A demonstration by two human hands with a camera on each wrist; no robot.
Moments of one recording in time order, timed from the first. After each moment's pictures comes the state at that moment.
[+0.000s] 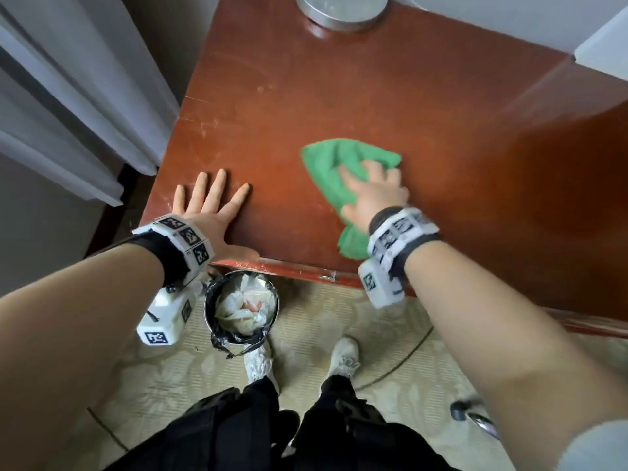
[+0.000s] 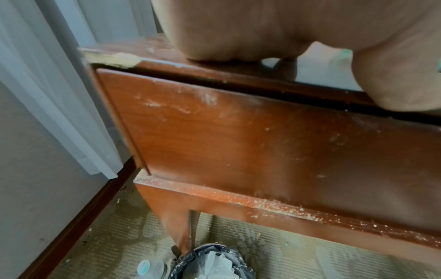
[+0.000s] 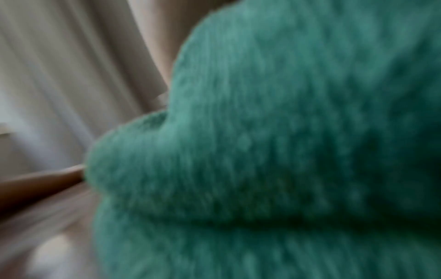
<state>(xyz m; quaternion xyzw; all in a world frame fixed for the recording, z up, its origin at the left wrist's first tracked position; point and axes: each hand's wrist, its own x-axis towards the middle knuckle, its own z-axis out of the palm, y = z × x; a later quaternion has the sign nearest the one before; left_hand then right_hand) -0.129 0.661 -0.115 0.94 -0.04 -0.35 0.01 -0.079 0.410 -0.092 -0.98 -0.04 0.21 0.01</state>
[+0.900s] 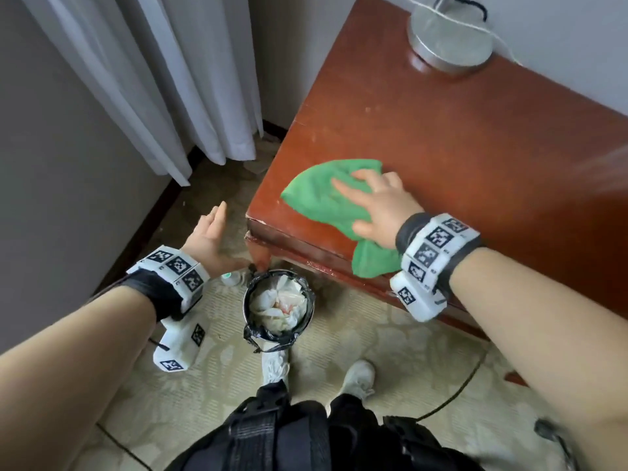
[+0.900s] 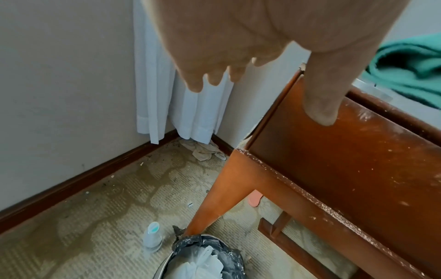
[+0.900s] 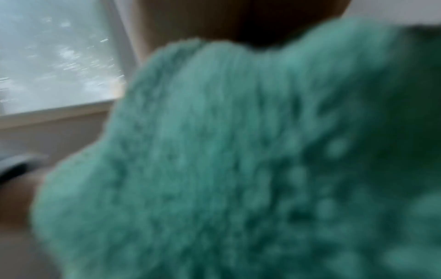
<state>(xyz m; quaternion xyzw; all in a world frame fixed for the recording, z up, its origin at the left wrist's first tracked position) -0.212 0.773 -0.139 0.89 0.19 -0.26 0.34 -0.091 0.524 -0.074 -0.93 -0.30 0.22 -0.01</state>
